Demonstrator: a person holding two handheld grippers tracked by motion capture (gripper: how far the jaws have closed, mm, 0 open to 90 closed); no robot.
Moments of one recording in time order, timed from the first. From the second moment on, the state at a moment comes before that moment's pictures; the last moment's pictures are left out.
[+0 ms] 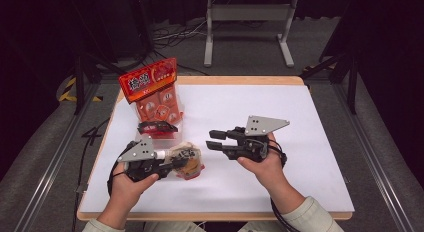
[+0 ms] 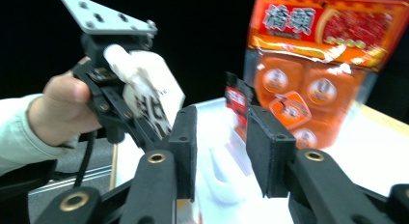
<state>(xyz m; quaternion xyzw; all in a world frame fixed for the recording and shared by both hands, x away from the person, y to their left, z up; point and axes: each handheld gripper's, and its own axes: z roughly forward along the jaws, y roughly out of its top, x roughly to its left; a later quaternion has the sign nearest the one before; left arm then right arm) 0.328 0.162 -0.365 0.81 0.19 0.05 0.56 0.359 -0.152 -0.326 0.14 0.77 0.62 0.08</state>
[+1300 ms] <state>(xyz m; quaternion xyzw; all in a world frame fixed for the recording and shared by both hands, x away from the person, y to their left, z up) 0.351 0.223 -0.331 0.79 0.23 0.15 0.55 0.397 -0.207 -0.360 0.28 0.77 0.56 0.13</state>
